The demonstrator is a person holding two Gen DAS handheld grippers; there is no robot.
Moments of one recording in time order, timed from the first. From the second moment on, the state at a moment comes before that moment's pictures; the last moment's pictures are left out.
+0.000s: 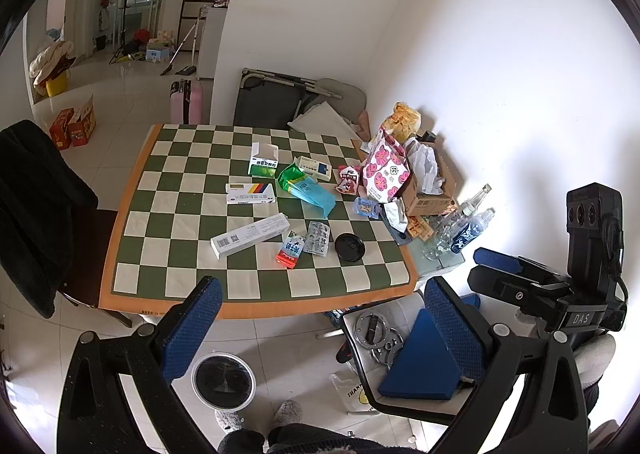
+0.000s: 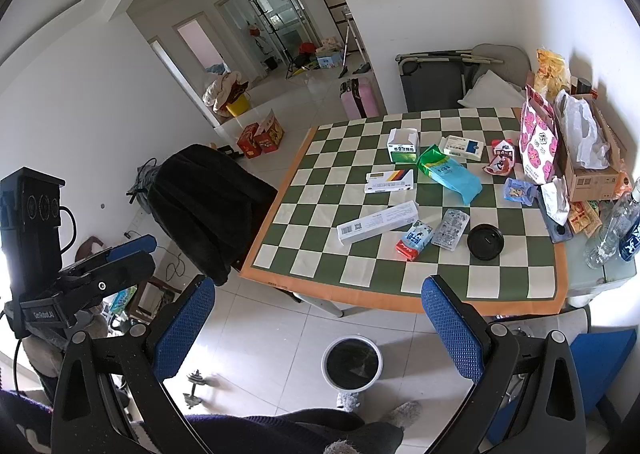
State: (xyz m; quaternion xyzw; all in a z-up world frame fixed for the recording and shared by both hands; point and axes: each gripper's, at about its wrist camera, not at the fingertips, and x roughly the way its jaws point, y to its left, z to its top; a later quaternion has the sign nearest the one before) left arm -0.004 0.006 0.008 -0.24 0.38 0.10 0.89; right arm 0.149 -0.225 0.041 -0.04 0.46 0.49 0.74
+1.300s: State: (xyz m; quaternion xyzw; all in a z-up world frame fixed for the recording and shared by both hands) left arm -0.004 0.002 0.011 -0.24 0.37 0.10 0.89; right arm 0.148 -0.220 0.044 -0.04 0.46 0.49 0.74
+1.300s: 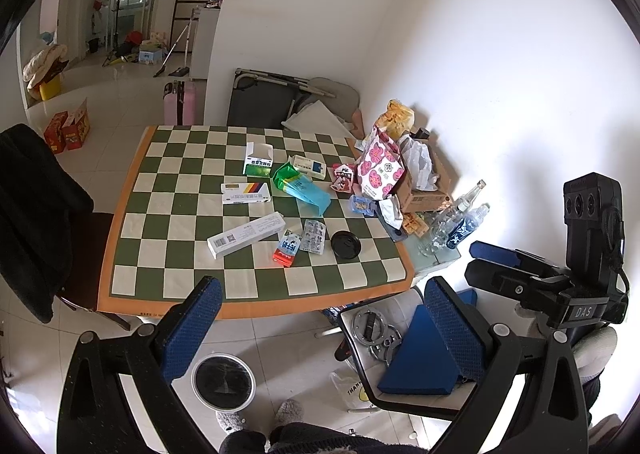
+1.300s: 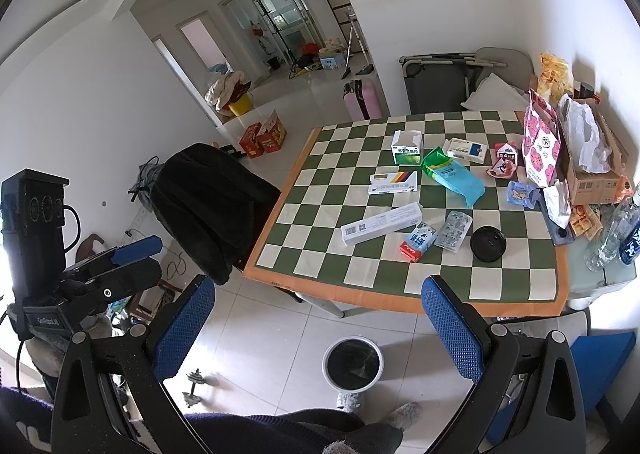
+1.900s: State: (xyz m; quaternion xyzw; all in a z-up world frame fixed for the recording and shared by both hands) left arm 0.127 0.049 -0.121 -0.01 0.51 0.25 0.82; right arm 0.227 -0.179 -0.076 -0.01 0.54 0.27 0.79
